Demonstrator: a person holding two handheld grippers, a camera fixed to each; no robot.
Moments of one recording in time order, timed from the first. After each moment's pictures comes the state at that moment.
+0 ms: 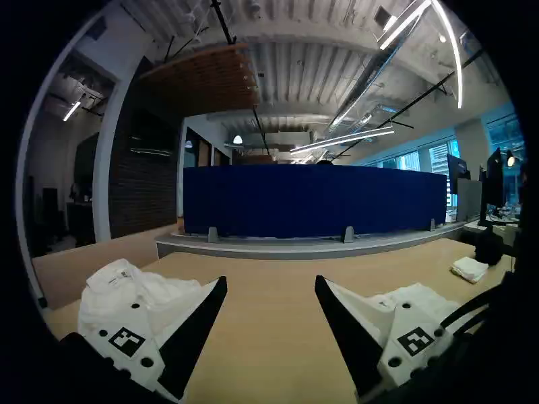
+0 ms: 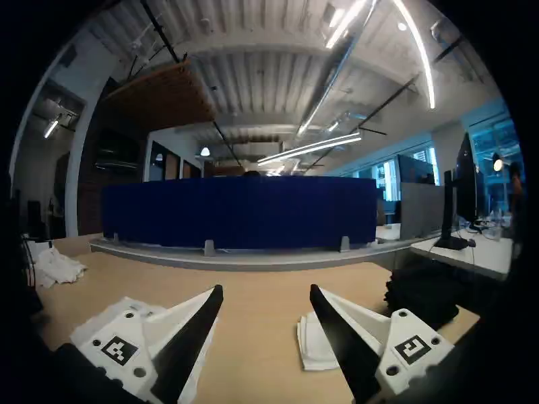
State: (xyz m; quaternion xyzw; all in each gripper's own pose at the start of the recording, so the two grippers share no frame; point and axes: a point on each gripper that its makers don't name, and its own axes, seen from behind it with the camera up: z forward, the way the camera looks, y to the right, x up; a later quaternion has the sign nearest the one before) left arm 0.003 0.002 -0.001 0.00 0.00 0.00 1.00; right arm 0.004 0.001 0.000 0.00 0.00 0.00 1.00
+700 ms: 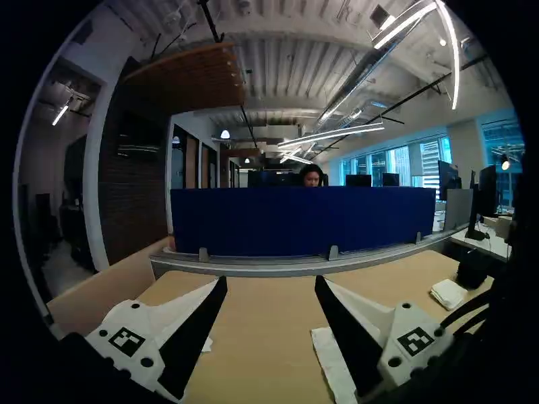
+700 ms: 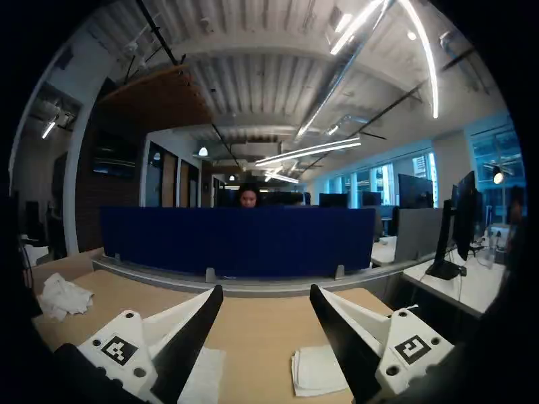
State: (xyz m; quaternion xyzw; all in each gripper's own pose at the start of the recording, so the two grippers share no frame) left arm 0.105 0.041 -0.020 -0.03 -0.03 0.01 1.00; right arm 0.141 0.008 0.008 0.00 -0.01 -0.01 1.00
